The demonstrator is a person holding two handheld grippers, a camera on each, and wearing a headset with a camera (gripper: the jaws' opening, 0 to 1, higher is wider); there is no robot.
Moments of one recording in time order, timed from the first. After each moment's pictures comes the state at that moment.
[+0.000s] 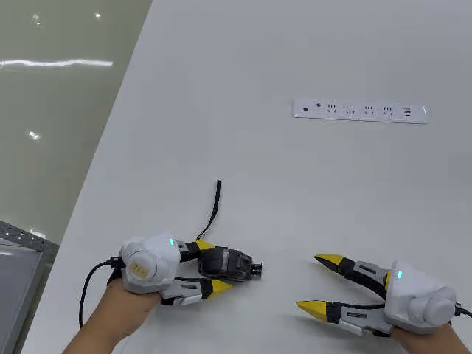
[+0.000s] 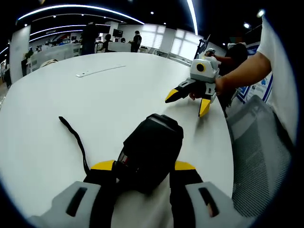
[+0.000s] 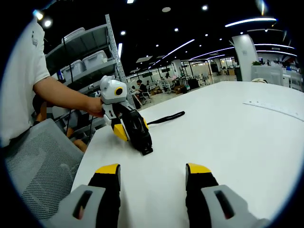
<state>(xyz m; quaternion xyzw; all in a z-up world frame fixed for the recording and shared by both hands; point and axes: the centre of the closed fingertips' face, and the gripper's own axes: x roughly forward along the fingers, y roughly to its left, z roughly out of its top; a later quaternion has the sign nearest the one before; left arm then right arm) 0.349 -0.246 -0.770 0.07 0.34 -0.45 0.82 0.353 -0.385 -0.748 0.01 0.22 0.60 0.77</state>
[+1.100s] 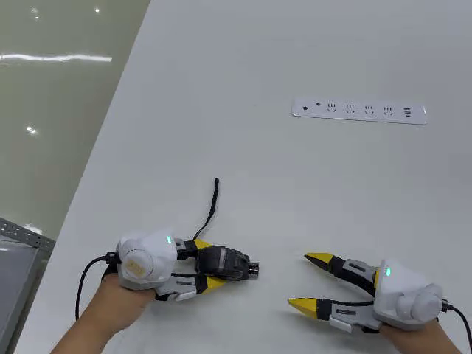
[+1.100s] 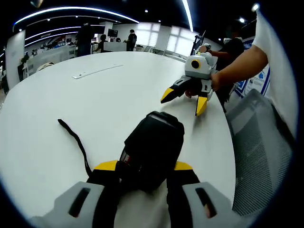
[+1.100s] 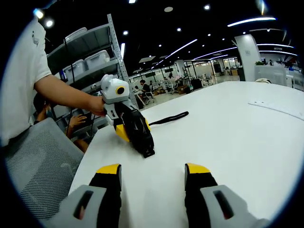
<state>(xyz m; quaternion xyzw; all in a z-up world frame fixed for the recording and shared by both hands) 0.350 -0.244 -0.772 0.09 0.34 -0.47 0.81 0.355 -0.369 -0.752 0.01 0.21 0.62 0.76</state>
